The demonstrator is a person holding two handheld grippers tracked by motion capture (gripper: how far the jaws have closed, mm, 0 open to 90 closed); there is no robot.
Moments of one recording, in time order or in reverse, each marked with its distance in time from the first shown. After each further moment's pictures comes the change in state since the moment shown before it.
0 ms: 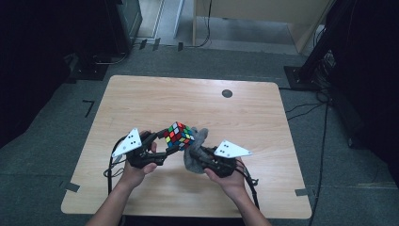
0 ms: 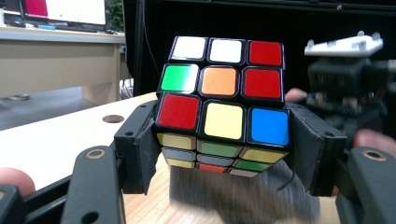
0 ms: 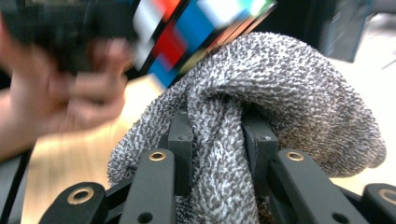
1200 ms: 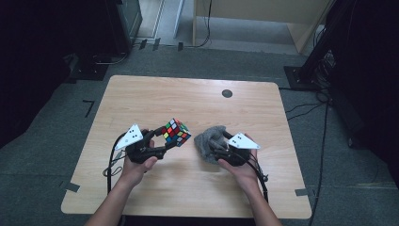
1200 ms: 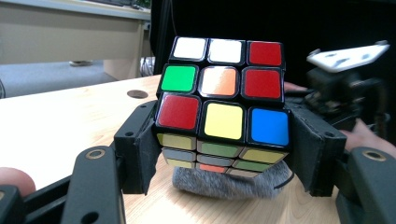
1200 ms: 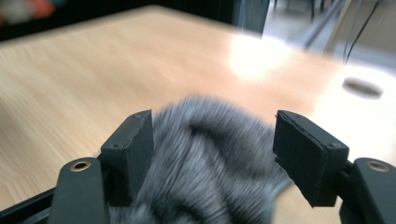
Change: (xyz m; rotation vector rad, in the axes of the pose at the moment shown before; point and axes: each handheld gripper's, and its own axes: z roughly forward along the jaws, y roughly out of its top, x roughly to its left) left arm 0.015 -0.002 0.003 0.075 0.108 -0.088; right arm -0.056 -0.022 -0.008 0.083 -0.317 -0.078
